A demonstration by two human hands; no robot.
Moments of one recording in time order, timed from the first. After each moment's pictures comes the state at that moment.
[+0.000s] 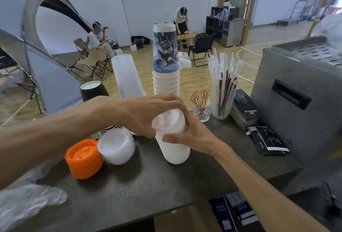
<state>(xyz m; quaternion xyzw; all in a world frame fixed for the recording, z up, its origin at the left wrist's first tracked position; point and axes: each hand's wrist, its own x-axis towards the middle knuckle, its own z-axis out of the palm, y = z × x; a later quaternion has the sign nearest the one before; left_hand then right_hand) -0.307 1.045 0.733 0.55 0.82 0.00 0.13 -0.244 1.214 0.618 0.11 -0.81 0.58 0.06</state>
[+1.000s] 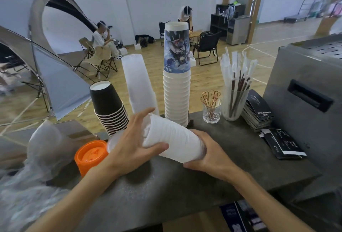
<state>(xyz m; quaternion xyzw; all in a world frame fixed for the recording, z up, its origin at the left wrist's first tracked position) -0.288 0.972 0.629 0.32 0.86 0.40 -0.01 -0.221 1.219 0.555 0.03 -0.84 0.54 0.06</state>
